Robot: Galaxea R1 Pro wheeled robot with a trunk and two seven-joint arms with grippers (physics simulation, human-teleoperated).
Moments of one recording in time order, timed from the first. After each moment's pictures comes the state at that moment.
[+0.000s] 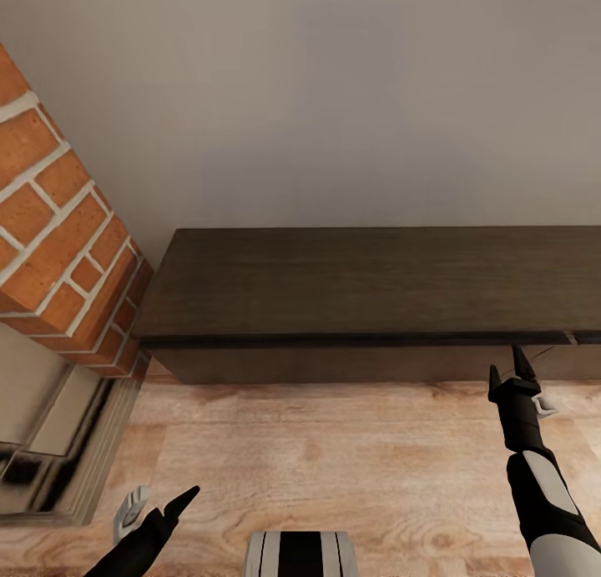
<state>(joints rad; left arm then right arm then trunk) 0.12 0.06 0.22 -1.43 0.92 0.61 -0.30 -0.54 -0.13 -0.54 -0.80 -1.42 0.21 0.72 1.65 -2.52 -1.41</state>
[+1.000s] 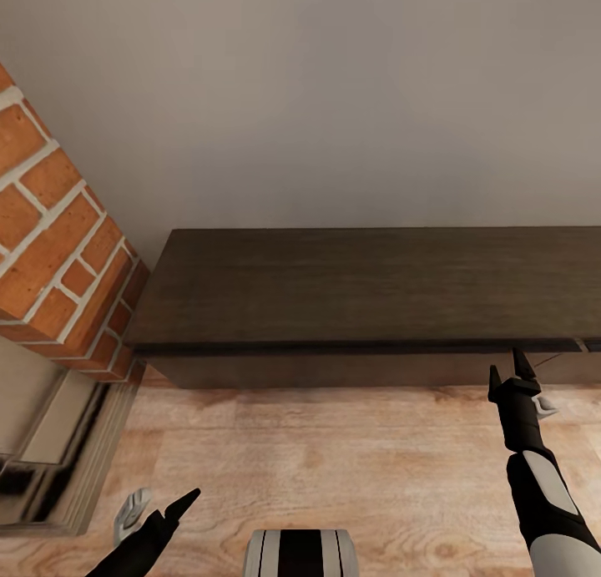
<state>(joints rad) 0.12 0.06 0.22 -1.42 0.90 0.62 -0.30 -0.54 -0.13 -0.54 -0.80 -1.42 0.21 0.72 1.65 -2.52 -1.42</state>
